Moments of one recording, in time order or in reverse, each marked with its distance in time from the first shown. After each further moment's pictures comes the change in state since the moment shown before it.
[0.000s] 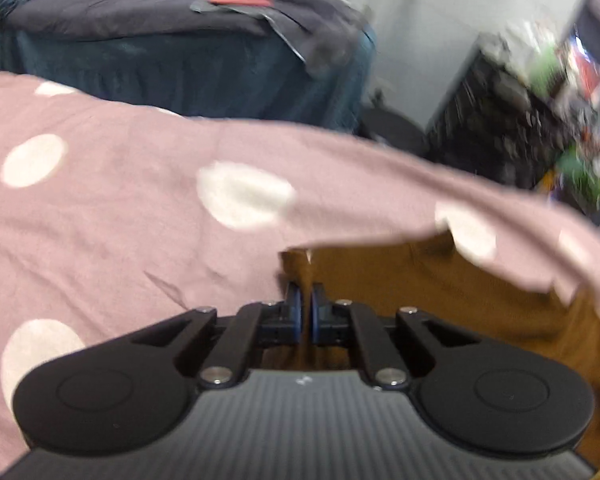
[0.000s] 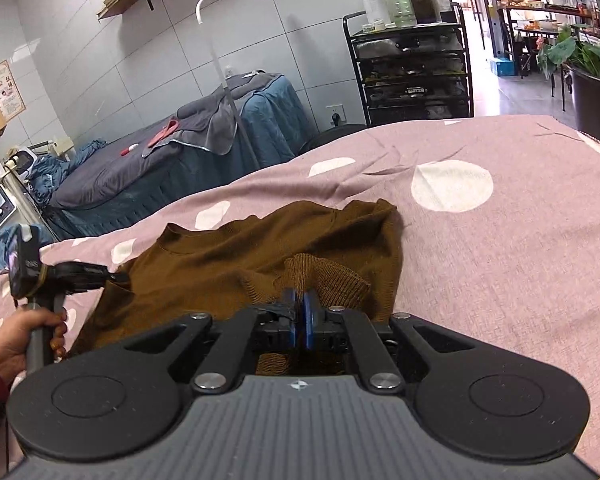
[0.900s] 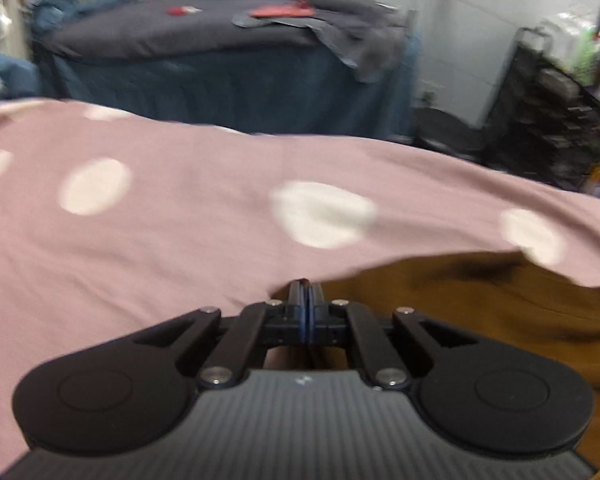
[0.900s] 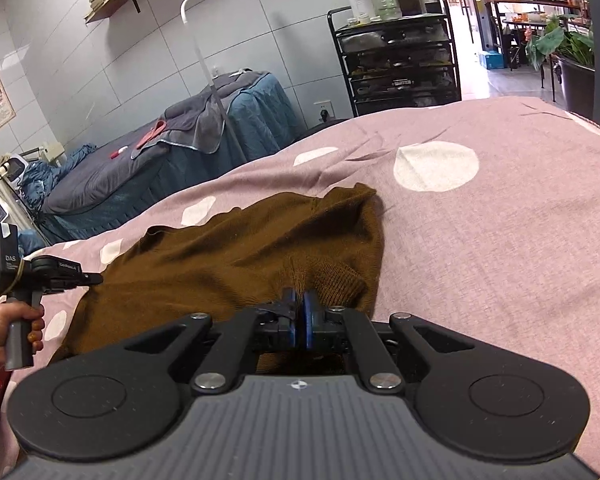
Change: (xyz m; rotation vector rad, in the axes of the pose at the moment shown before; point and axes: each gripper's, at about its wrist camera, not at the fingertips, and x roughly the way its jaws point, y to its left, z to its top) left arm 0.012 0.003 0.002 0.081 0.010 0.213; right arm 0.000 -0.011 -0.011 0.032 0.003 -0.023
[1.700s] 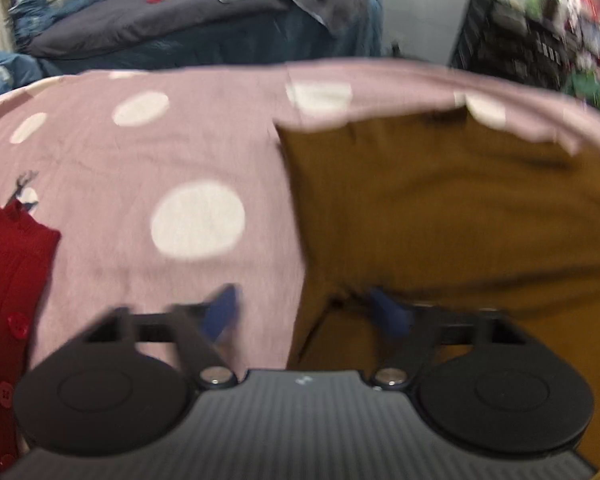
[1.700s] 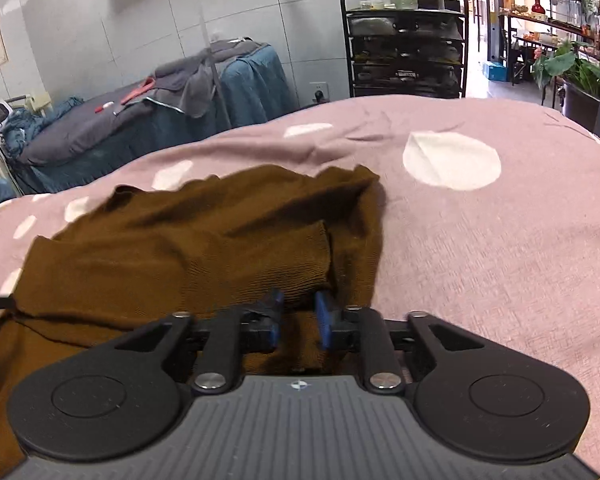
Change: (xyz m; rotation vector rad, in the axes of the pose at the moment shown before) left arm -0.085 0.032 -0.104 0.162 0.099 -0.090; right arm 0.041 0.004 0.000 -0.121 0.051 -0.089
